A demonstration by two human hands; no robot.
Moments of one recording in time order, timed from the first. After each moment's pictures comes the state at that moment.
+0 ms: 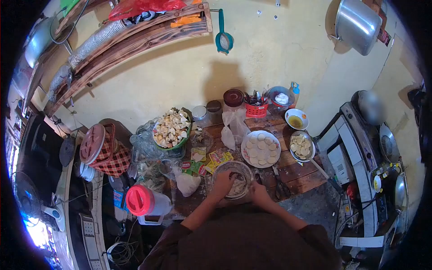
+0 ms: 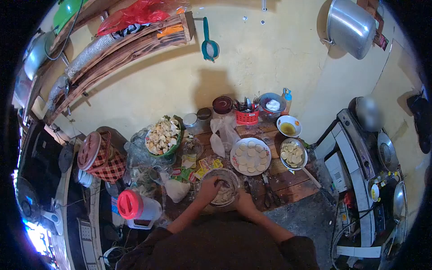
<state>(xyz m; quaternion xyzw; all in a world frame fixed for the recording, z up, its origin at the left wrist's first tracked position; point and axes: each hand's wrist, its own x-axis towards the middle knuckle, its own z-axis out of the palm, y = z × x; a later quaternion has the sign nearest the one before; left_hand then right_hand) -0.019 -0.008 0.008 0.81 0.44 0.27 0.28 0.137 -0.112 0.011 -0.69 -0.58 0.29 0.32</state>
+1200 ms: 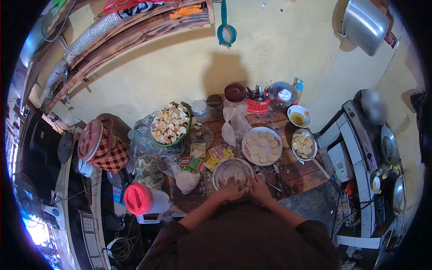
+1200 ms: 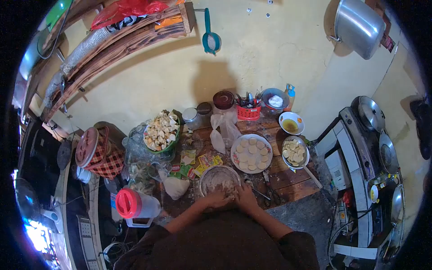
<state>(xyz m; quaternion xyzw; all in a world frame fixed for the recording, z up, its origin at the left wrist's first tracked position) -0.009 -0.026 -0.014 0.84 0.38 -0.15 0.36 0.151 -0.101 -0.028 -0.66 -0.68 0.16 0.27</state>
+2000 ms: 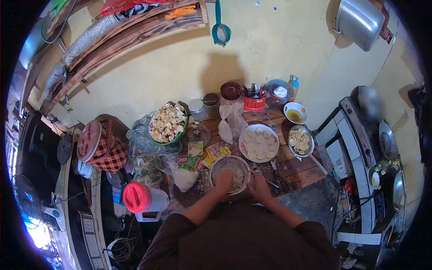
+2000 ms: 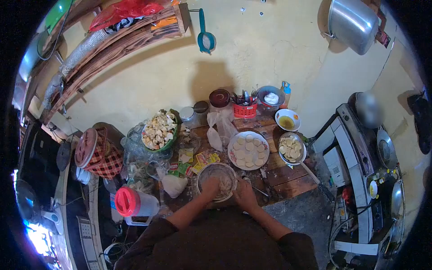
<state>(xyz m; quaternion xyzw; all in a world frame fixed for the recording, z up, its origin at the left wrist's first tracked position) -0.006 -0.008 -0.043 0.88 0.46 0.00 0.11 0.152 -0.116 -0.009 -0.65 -0.63 0.20 0.37</state>
